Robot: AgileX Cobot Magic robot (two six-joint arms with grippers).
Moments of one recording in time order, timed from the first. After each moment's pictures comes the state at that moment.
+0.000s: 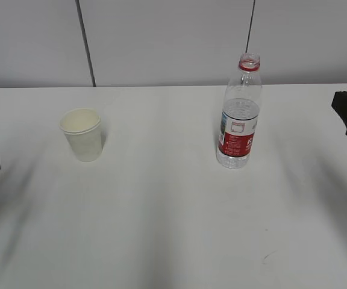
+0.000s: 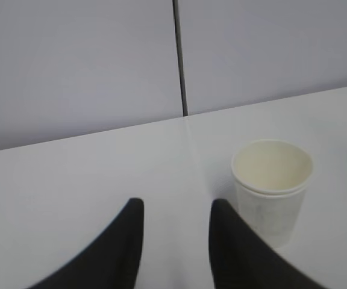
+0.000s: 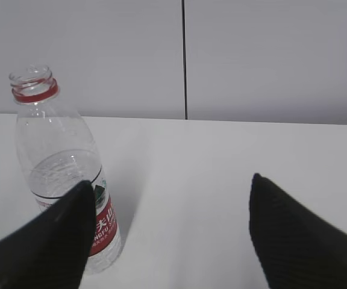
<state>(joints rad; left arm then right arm) -0.08 1.33 -0.23 0.10 -0.83 0.07 0.07 1.14 -0.38 0.00 -0.48 0.01</state>
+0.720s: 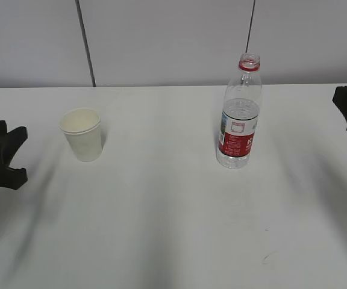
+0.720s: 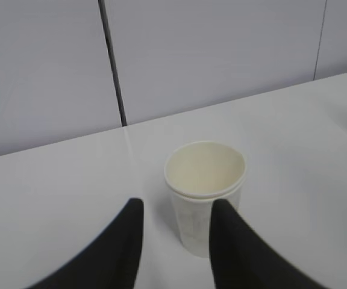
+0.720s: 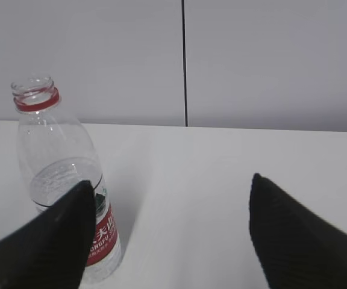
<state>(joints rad) -0.08 1.56 -0.24 0.29 -1.10 -0.01 0.07 1.14 -0.38 0.00 -0.51 0.01</state>
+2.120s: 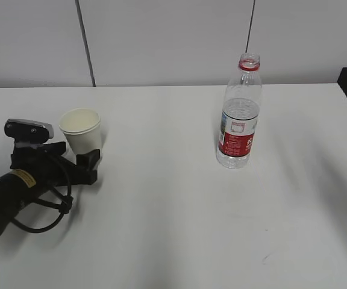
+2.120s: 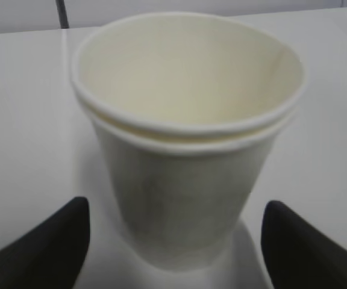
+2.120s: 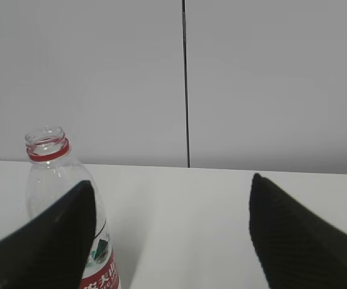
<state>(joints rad) -0.23 2.18 -0.65 0.17 -1.14 -0.08 0.07 1.14 -0.38 0.00 -0.62 0.01</state>
